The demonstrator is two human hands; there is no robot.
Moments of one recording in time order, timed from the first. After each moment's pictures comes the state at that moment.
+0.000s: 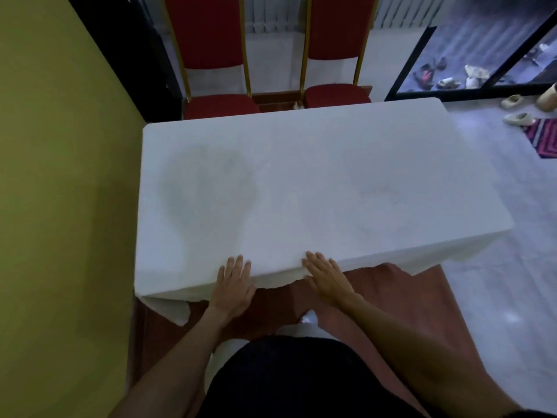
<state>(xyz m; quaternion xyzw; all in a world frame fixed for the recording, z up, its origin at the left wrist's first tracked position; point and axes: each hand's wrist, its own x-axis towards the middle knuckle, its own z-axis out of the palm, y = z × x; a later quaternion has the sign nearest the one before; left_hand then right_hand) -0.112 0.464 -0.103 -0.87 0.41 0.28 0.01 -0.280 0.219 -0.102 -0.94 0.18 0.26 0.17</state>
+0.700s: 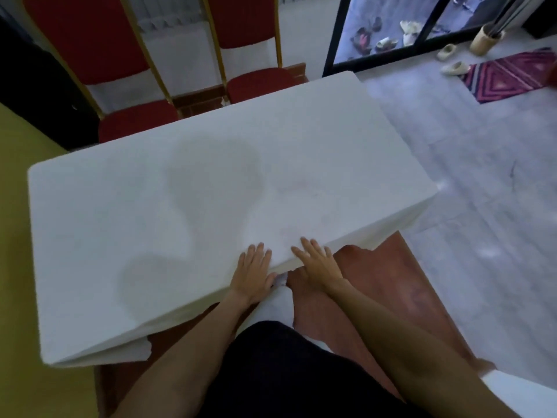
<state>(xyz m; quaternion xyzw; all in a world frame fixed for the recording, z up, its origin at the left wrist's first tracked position) -0.213 0.217 -0.106 -0.80 0.54 0.26 0.03 -0.376 0.061 -0.103 -0.91 0.30 0.22 0.18</state>
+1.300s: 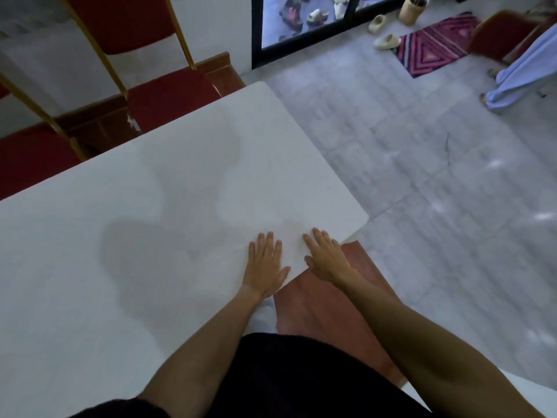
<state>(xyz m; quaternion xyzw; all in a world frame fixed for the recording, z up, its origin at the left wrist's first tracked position) -0.297 -0.086 -0.123 -0.73 0.63 0.25 0.06 -0.461 -0.201 -0.088 -0.85 0.43 0.23 0.20</state>
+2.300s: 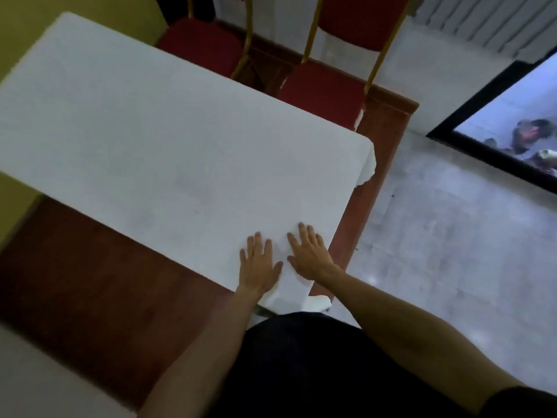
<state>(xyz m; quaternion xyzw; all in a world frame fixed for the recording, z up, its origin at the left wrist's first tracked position) -0.422 -0.313 -0.103 -0.95 0.06 0.30 -0.09 -0.399 -0.486 -0.088 -0.93 -0.10 0.35 0.08</state>
